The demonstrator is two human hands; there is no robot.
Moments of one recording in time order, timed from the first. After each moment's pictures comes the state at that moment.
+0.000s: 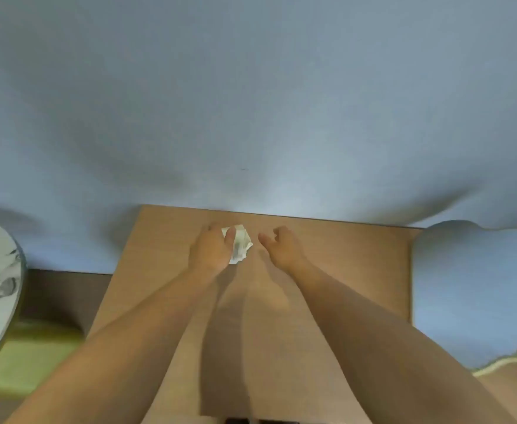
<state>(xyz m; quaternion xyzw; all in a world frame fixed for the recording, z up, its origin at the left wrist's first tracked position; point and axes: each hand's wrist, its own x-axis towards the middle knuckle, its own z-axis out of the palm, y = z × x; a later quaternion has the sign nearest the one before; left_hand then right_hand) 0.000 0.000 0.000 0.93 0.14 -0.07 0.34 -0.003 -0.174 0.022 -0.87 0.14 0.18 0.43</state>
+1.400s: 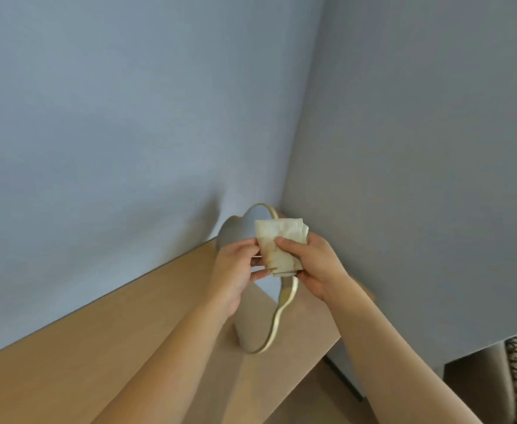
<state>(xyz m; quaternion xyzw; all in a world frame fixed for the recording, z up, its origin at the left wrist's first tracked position) -0.115 -0.450 0.148 0.61 -0.11 -0.36 0.70 -0.208 -0.589 0.158 -0.54 0.31 -0.15 0.77</state>
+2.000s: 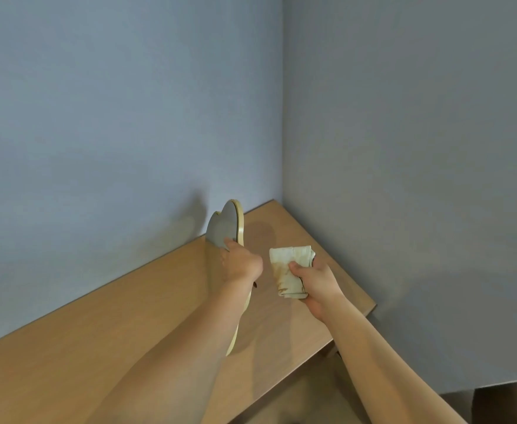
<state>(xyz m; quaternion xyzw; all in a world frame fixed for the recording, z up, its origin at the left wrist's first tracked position) -0.138 -0.607 0.081 0.89 0.00 -0.22 0.39 -0.264 -0.708 0.074 -0.47 0.39 -0.07 0.79</state>
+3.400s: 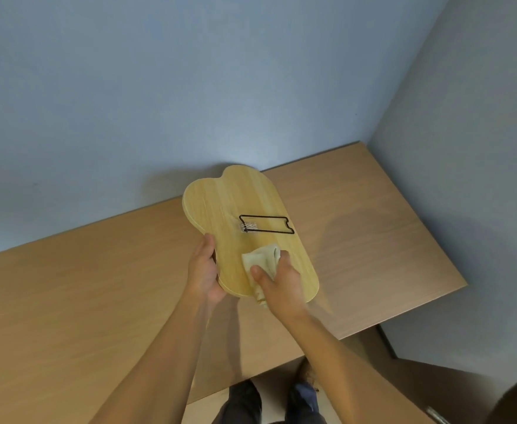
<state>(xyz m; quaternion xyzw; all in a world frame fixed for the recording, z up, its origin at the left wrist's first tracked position) -0.093 -0.335 -0.022 0.41 0.22 -0.28 0.84 -0.190 -0.468 -0.029 -0.78 0.28 0.02 0.56</state>
